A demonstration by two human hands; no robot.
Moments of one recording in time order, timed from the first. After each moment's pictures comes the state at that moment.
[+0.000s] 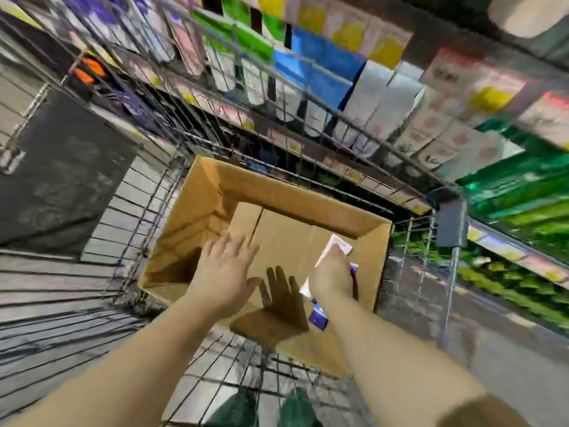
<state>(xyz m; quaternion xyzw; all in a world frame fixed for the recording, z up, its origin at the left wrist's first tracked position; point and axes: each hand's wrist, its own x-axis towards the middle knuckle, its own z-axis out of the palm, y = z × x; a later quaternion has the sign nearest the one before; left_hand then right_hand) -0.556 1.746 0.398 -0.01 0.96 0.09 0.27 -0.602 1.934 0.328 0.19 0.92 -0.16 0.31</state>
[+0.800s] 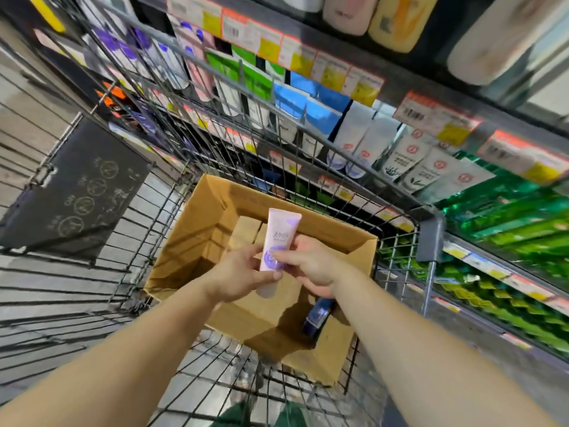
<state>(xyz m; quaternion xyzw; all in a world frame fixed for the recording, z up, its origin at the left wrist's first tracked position) -0.582 1.758 0.433 -0.16 0.75 0.55 0.34 -0.641 1.920 0.428 0.08 0.58 -0.63 0.51</state>
